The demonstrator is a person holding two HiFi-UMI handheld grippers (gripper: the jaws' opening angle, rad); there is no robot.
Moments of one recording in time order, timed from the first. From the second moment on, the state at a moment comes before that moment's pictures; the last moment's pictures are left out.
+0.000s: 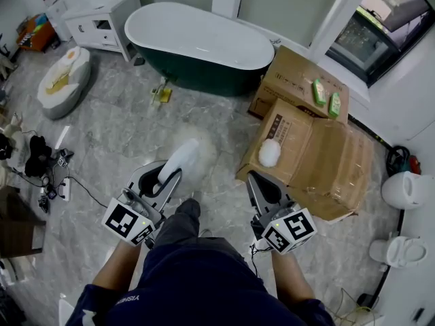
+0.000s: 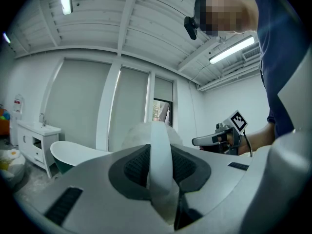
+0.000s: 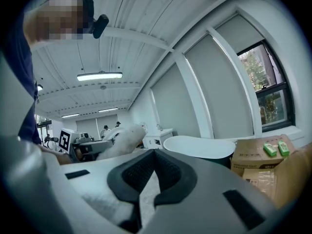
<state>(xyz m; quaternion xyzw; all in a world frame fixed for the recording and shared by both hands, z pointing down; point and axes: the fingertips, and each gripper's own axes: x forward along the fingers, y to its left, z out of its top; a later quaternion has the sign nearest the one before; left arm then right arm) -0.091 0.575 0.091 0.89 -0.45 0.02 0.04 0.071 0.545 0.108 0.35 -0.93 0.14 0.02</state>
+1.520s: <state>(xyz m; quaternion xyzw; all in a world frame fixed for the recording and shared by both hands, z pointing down) -0.237 0.300 0.101 0.91 -0.41 0.02 0.07 -0.073 0.283 0.107 0.40 -0.90 0.15 0.03</state>
